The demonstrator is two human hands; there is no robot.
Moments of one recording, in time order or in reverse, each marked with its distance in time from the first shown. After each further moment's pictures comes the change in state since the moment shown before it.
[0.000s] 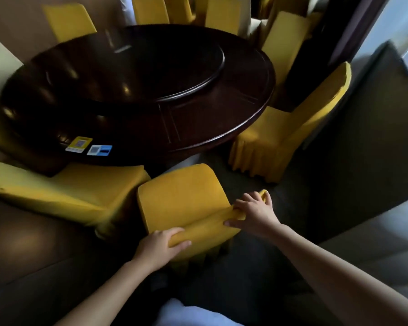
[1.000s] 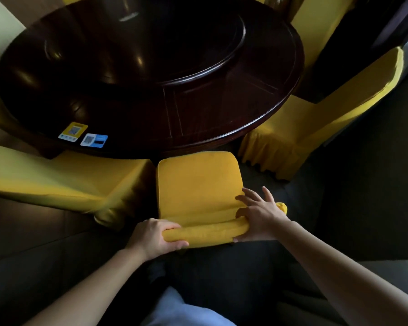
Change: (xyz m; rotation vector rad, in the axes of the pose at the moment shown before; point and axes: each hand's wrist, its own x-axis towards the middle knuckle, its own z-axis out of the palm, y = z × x) left_hand 0.084 0.006 -0.018 0.023 0.176 0.142; right_hand 0.081 0.057 -0.014 -0.217 -0.246 -0.285
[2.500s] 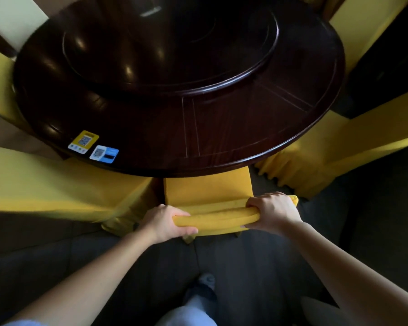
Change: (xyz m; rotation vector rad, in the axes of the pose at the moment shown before) left_hand 0.124 -0.038 -0.045 -0.071 -0.242 -0.264; right_hand 0.129 0.053 -0.043 -0.015 0.190 0.009
